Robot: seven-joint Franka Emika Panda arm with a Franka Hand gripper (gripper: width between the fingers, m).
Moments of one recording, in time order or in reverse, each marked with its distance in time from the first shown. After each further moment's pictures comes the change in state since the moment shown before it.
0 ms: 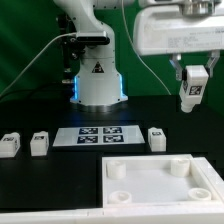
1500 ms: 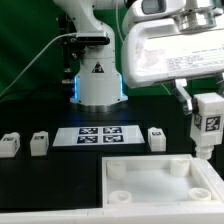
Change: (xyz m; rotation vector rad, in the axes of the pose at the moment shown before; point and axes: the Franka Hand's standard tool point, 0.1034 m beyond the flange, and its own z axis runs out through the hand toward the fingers) arm 0.107 0.026 0.039 0.054 0.305 -0.108
